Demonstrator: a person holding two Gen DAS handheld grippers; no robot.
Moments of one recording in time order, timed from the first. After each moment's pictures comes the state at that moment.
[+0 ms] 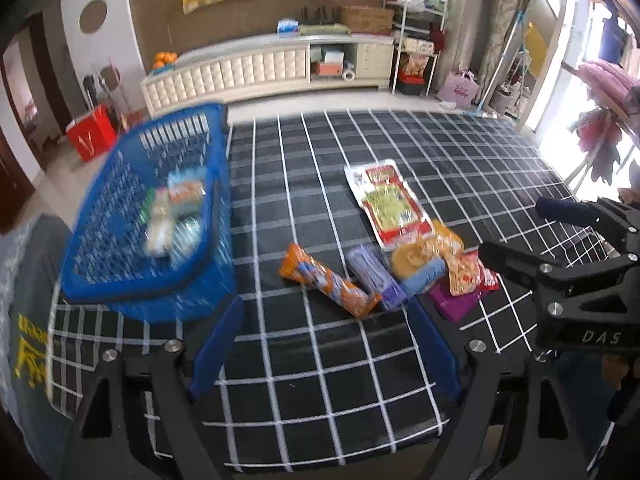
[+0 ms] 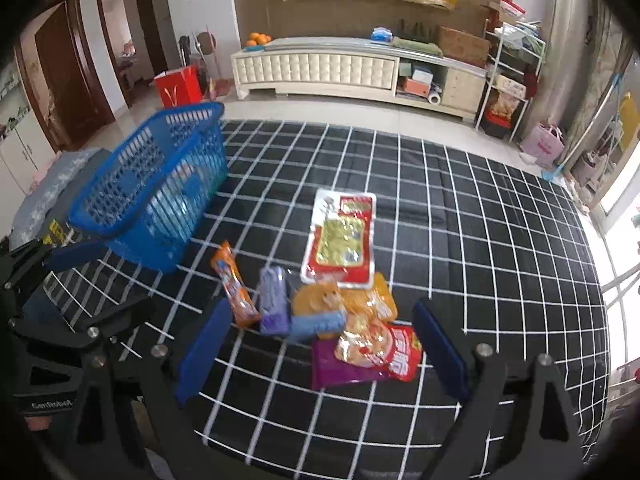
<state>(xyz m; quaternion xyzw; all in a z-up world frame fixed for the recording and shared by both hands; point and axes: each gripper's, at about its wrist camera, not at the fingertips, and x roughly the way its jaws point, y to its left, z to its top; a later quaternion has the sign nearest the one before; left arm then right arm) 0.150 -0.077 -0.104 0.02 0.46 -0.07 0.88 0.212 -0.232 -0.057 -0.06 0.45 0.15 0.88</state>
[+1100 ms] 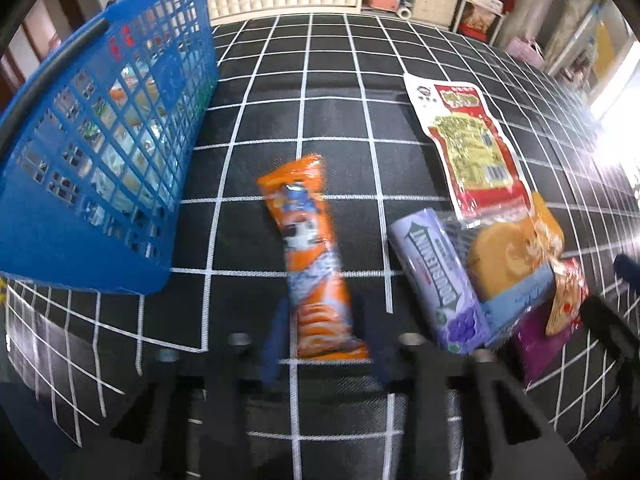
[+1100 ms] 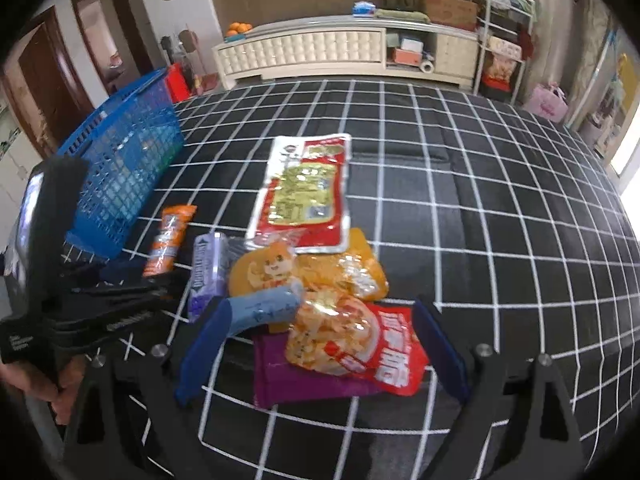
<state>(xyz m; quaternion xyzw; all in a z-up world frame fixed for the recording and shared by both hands) 0.239 -0.091 -0.223 -0.01 0.56 0.01 0.83 0.238 -0.276 -0.142 -0.01 0.48 0.14 0.87</state>
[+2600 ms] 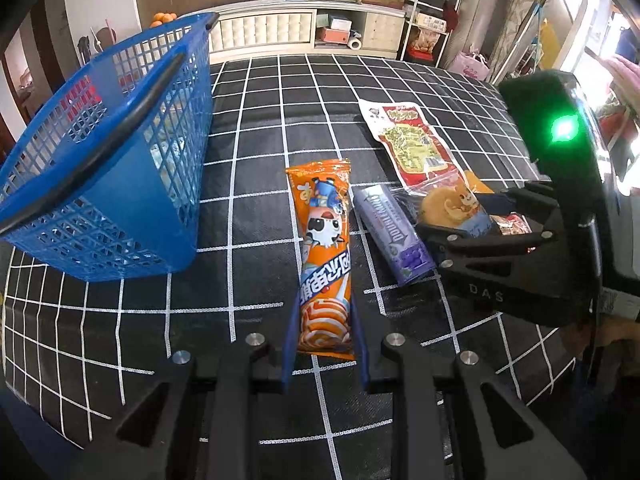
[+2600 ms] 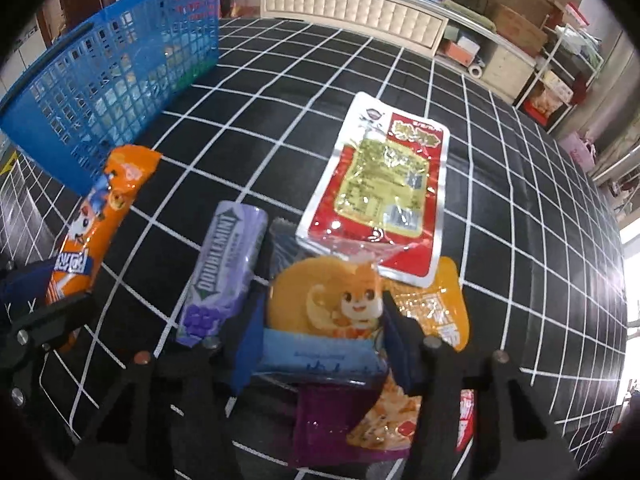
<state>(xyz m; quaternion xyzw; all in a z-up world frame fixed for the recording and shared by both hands) 0.184 -0.076 -0.197 -0.01 0.50 -0.07 0.86 0.268 -0.190 -0.180 -0.15 0.52 0.17 0.82</state>
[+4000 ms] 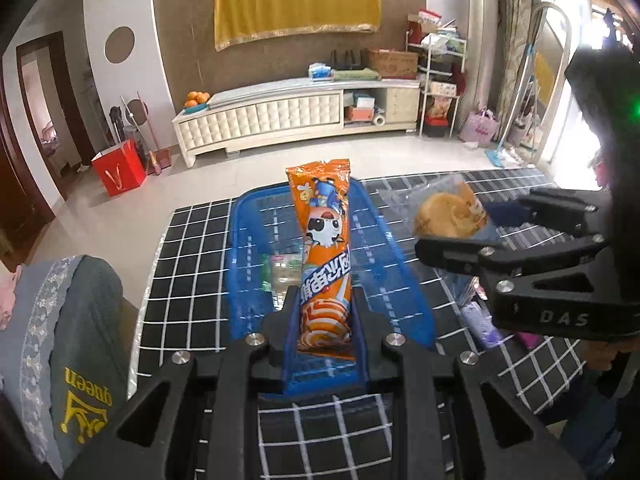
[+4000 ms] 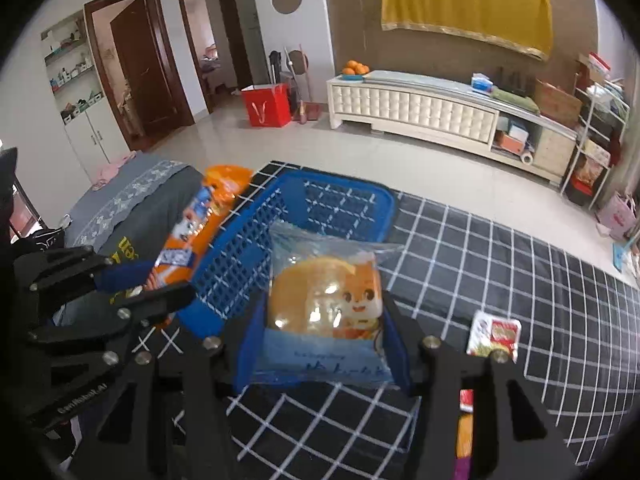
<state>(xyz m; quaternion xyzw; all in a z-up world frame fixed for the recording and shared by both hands) 0.187 0.091 -0.035 0.05 0.39 -0.05 0.92 0.268 -0.055 0.001 -0.06 0.40 0.29 0.87</state>
